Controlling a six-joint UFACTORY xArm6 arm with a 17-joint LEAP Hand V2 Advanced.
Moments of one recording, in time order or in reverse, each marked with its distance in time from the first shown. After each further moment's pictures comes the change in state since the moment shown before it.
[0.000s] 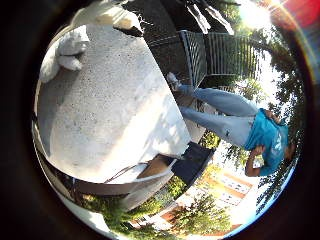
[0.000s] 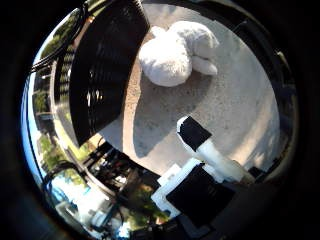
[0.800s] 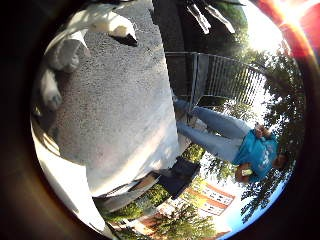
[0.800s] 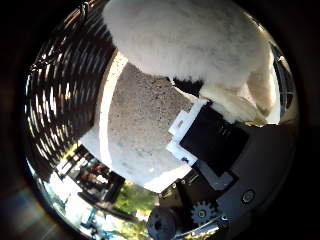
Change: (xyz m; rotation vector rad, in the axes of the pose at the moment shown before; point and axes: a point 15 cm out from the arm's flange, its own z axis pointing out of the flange) arm -0.035 -0.035 0.020 -0.009 0.110 -0.141
